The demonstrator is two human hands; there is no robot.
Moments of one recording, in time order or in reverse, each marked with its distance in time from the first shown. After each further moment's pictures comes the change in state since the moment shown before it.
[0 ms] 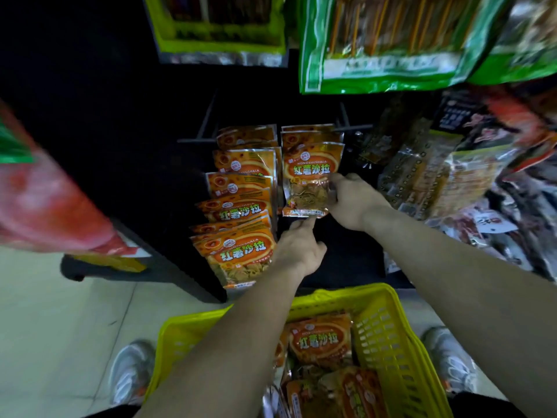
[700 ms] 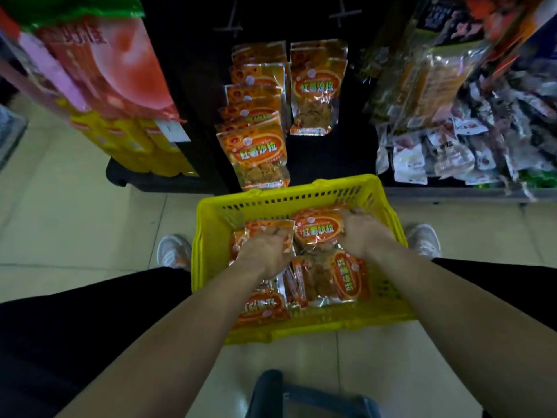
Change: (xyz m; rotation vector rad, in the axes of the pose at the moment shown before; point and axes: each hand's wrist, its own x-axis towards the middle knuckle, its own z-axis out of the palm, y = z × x) left_hand -0.231 -0.102 0.035 0.383 -0.213 0.057; right_hand -0.240 0.020 0.104 -0.101 -0.327 0.090
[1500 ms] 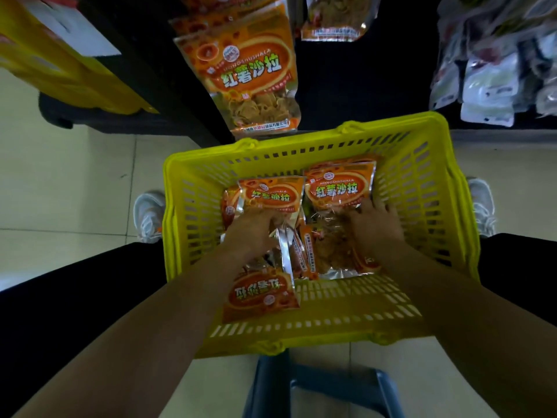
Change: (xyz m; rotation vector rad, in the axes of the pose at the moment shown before) left_hand 0.074 -0.081 0.097 -0.164 -0.110 -0.042; right_hand 0.086 0.040 0.139 -0.434 -0.090 -0.045
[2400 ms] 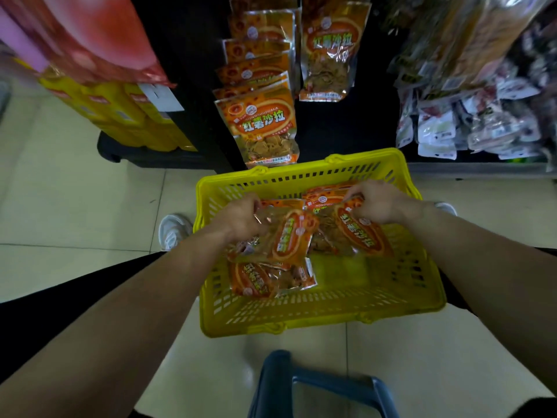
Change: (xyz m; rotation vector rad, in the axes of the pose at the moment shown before) left_hand -0.043 0.012 -0.098 -0.169 0.122 -0.078; right_hand -0.045 0.039 -0.137 0.581 0.012 -0.076
